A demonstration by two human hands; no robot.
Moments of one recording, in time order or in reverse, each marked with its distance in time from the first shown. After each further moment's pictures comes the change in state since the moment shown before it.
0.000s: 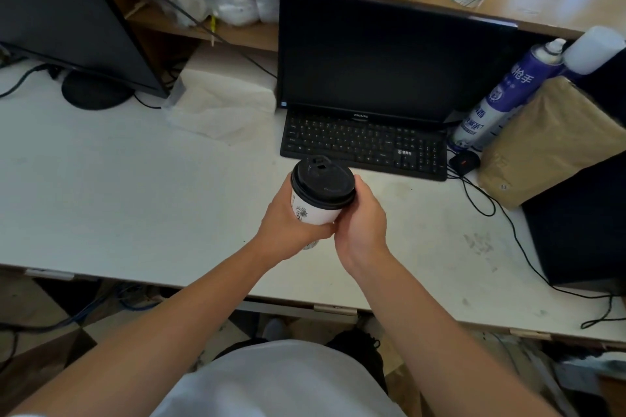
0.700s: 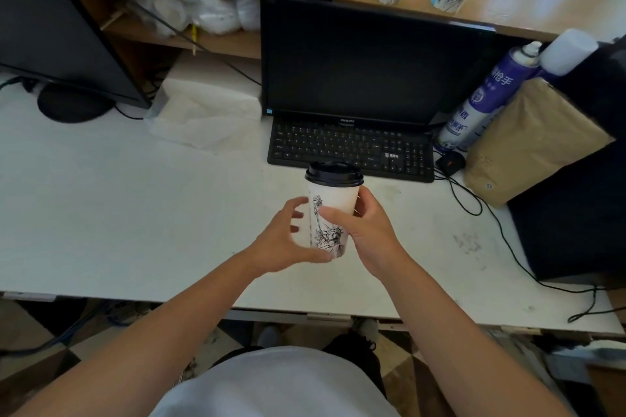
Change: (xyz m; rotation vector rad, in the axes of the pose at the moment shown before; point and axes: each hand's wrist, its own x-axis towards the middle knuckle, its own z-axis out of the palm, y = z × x) left_hand 0.013 -0.027 0.001 0.157 -0.325 -0.215; right_hand 0.030 -0.006 -0.055 -0.418 -0.137 -0.034
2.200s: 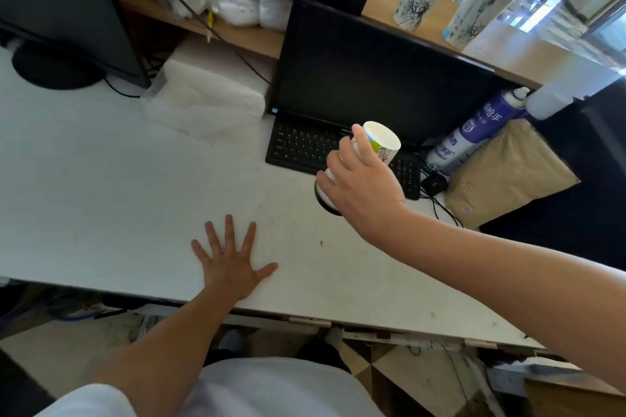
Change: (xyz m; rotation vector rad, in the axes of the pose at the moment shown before) left_hand 0.013 -0.136 -0.003 0.918 0.189 -0.322; right_hand -0.008 -0.096 0.056 -2.658 -0.191 -0.808
